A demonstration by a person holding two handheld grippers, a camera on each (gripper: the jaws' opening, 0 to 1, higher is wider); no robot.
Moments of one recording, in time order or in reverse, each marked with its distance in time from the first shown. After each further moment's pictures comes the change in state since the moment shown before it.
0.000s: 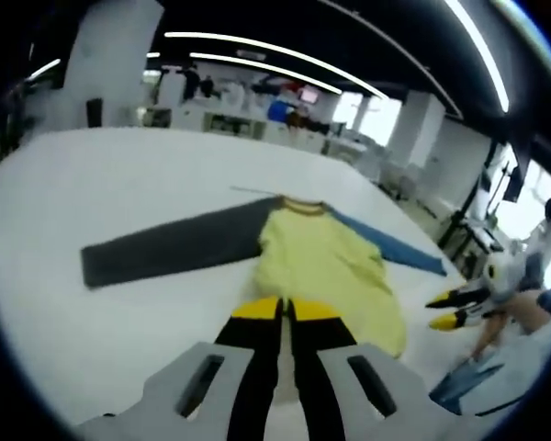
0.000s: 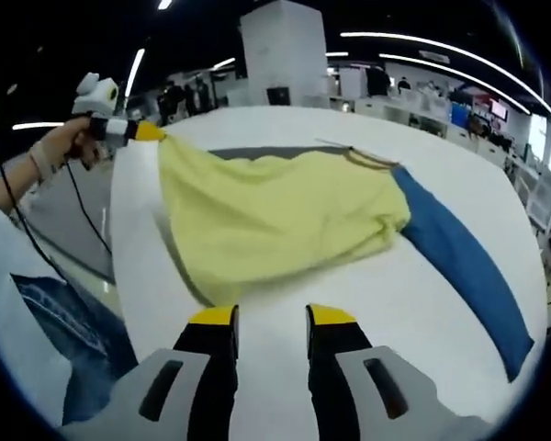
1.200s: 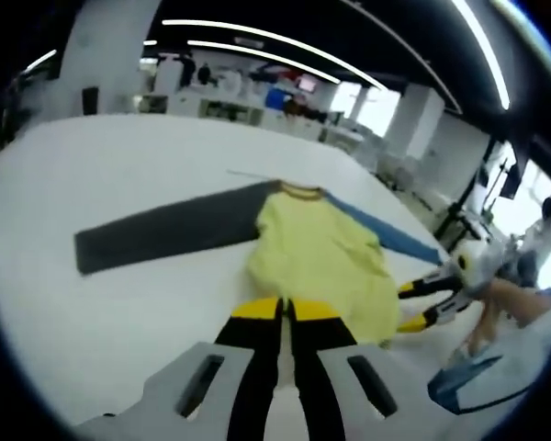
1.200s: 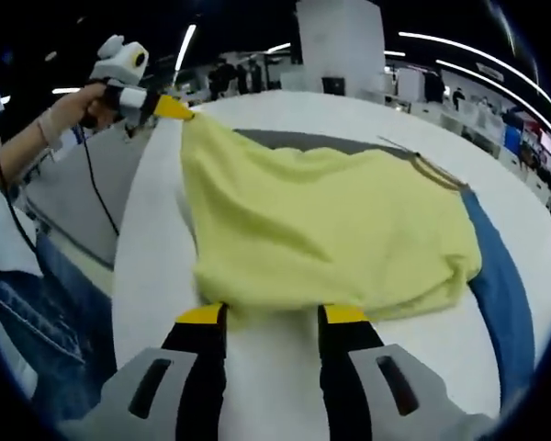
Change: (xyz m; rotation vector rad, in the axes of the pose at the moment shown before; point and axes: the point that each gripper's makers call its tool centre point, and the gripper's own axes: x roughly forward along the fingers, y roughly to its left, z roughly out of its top) left arm 0.003 0.001 -0.017 -0.015 0.061 -0.023; right arm 0.065 0.026 0.020 -0.179 0.055 0.203
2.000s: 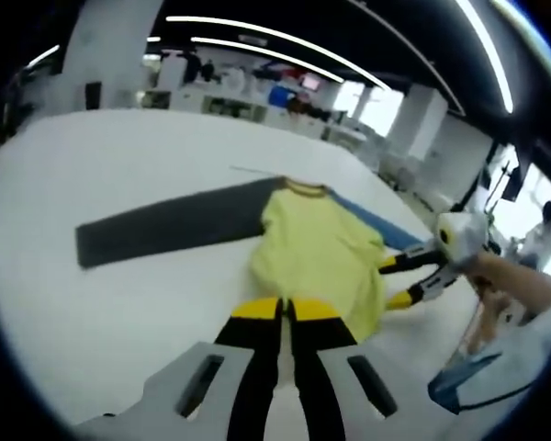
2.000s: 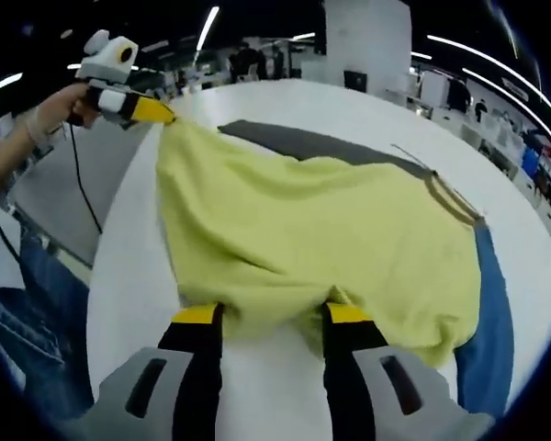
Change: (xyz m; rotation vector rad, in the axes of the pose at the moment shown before) left arm 0.001 0.007 -0.005 -0.018 0.009 0.006; right arm 0.029 -0.033 0.025 -0.093 0.076 0.023
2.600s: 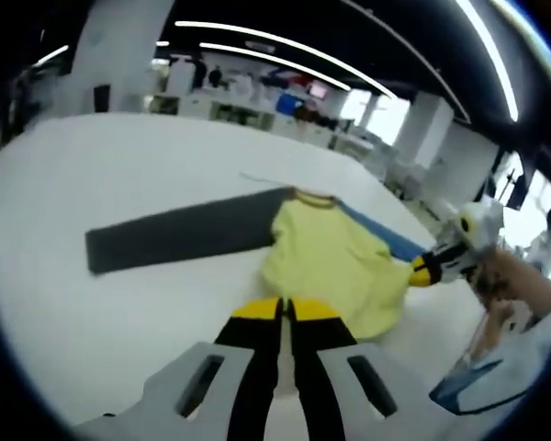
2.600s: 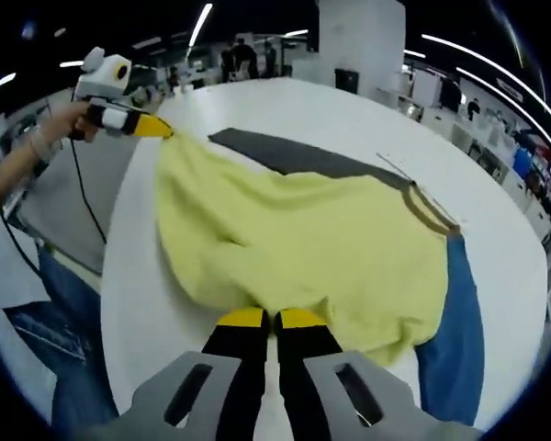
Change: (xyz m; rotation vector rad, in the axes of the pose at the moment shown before) left arm -0.006 0.008 0.013 -0.010 -0.042 0.029; right arm -0.052 -0.015 0.023 0.009 0.018 -0.028
